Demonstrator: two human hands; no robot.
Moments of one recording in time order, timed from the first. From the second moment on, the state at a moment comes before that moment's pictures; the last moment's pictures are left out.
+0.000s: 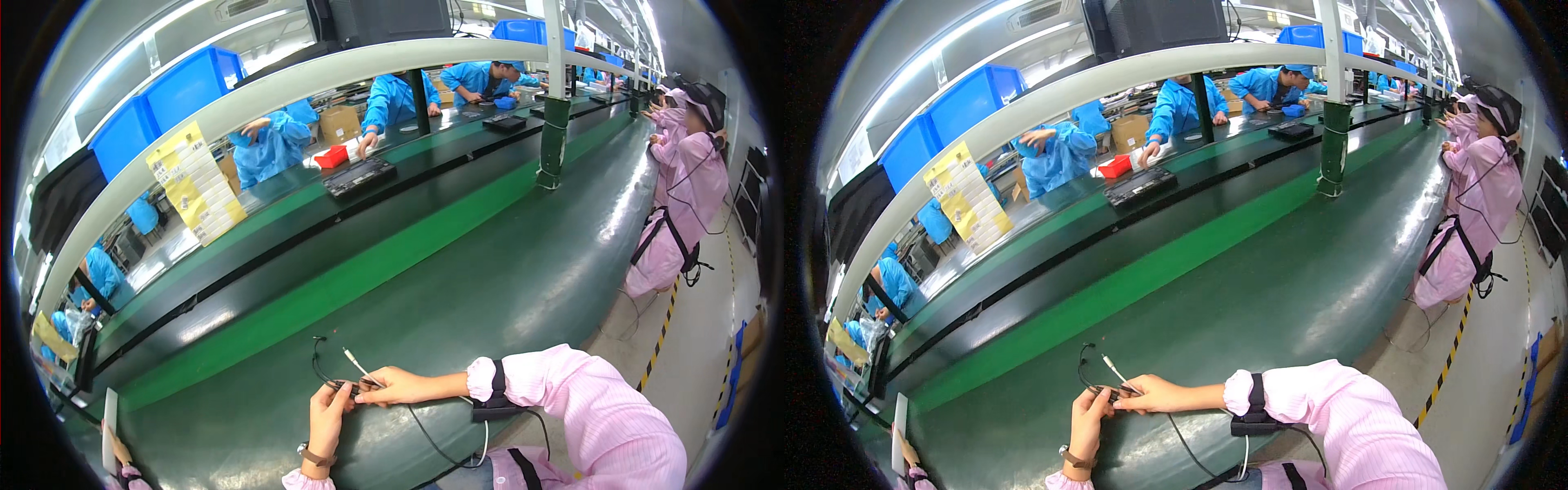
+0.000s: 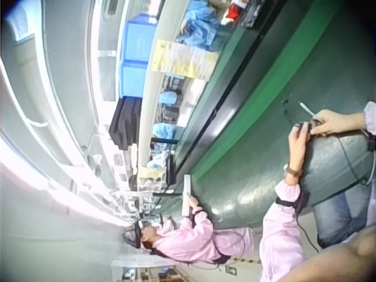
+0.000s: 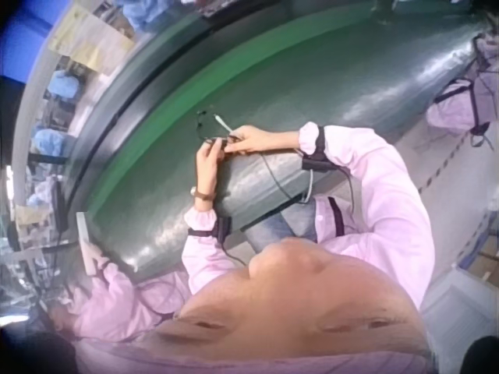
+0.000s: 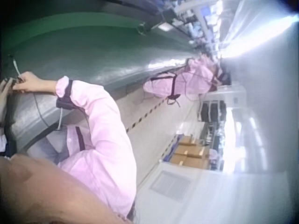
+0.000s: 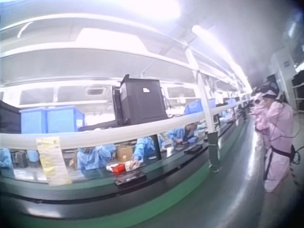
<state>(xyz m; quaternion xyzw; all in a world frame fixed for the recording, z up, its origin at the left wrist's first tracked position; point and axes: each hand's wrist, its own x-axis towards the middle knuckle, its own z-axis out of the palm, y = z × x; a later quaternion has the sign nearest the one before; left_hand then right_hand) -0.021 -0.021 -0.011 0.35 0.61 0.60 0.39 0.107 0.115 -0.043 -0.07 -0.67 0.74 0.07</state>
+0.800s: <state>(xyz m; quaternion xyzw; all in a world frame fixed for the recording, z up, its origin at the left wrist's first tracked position) -0.025 -0.025 -0.014 0.34 0.58 0.63 0.40 0.103 0.114 -0.043 -0.04 -0.66 0.75 0.06</state>
